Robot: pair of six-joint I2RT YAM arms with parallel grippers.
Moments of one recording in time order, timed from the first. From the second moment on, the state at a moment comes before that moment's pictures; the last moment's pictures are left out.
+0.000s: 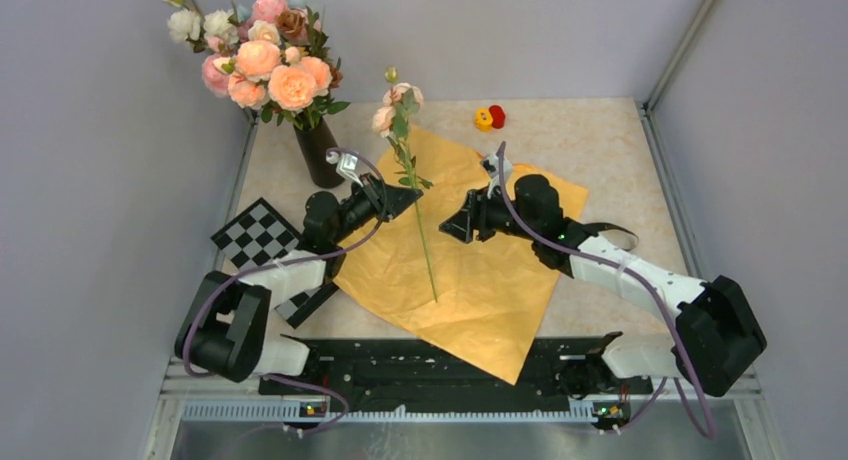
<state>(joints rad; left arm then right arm) -0.34 1.39 0.54 0.94 0.52 -0.97 0.67 1.28 0.80 0.14 -0.34 0.49</state>
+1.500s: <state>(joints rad) 0.12 0.69 0.87 0.29 0.28 -0.34 0.42 0.89 0.66 0.05 -0.20 0.36</state>
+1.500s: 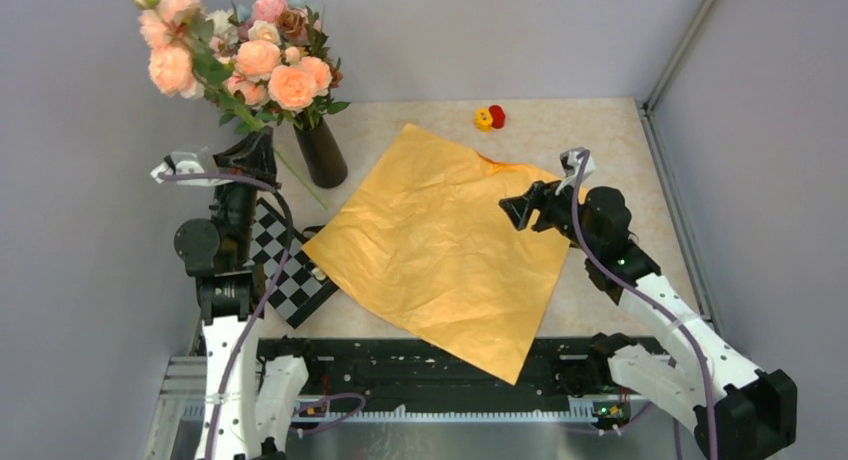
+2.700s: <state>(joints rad) 0.06 1.10 0.69 1.16 -0.20 -0.20 0.23 0.83 0.63 0.06 -0.18 0.36</state>
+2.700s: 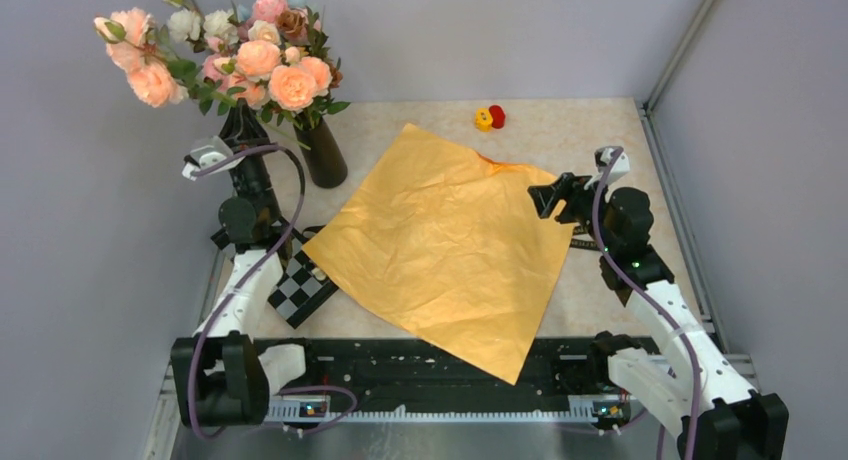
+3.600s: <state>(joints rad) -0.01 1.38 0.86 1.34 -0.14 -0.03 0.19 0.85 0.62 0.07 -0.18 0.38</state>
